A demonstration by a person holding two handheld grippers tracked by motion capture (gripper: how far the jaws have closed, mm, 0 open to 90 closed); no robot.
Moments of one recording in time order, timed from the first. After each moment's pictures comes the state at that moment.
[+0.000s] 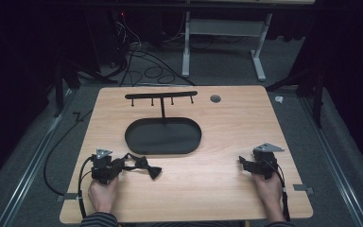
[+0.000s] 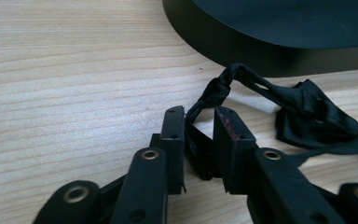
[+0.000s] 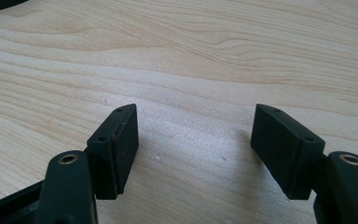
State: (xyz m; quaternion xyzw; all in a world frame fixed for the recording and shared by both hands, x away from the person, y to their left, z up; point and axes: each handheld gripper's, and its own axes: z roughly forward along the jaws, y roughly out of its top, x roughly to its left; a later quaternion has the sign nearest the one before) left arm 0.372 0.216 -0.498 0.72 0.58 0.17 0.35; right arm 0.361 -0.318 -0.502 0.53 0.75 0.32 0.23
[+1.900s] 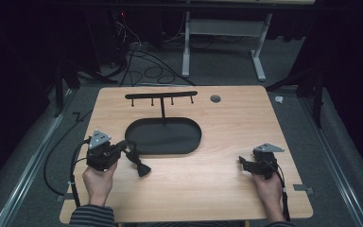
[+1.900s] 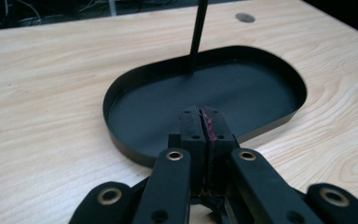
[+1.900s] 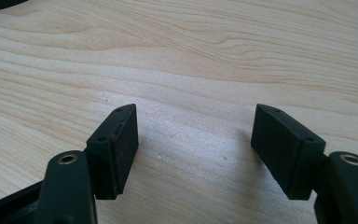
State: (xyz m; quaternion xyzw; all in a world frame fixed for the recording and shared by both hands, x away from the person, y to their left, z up) left arm 0.364 0.198 -0.398 0.75 0.45 0.20 0.44; right arm 0.360 -0.318 -0.502 0.53 0.75 0.32 0.23
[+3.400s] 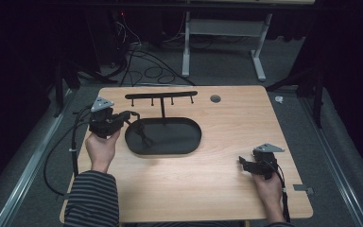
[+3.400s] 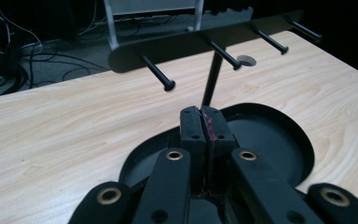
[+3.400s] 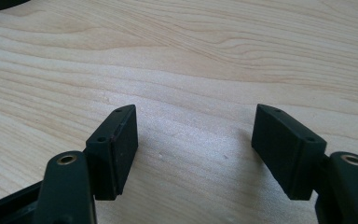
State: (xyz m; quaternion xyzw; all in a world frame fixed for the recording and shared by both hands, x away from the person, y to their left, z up) left arm 0.433 0.186 -0.341 0.75 0.44 0.21 0.45; right arm 0.360 -0.318 -0.502 0.53 0.75 0.32 0.23
